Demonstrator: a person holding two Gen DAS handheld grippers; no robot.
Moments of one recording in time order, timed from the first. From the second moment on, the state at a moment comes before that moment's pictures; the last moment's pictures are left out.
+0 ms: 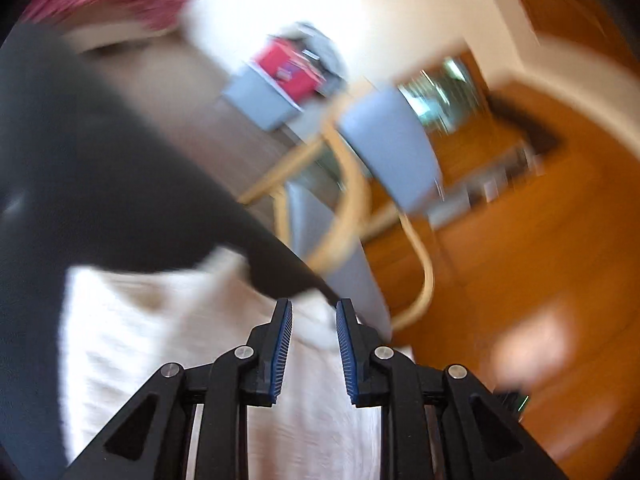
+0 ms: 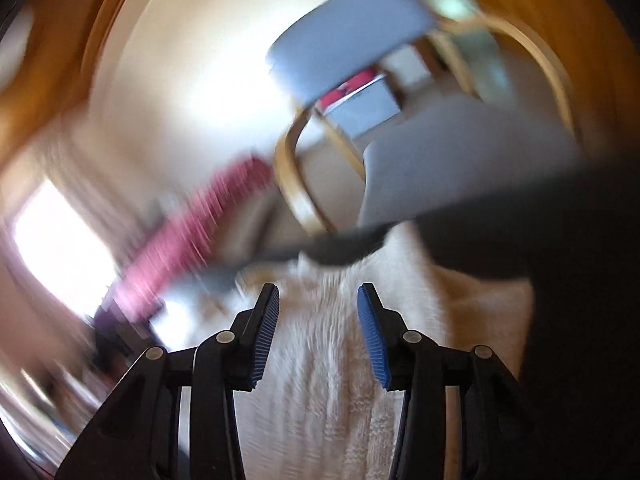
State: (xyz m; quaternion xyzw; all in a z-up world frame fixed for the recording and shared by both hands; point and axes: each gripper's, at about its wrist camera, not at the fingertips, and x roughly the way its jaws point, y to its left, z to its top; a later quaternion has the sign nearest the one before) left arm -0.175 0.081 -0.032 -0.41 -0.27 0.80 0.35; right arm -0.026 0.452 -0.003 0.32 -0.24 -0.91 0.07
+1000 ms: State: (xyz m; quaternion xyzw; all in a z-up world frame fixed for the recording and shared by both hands) left arm -0.137 -0.007 -0.080 -0.23 -0.34 0.90 0.18; right arm -0.034 0.486 -0.033 0.31 -0.24 -0.92 -0.01
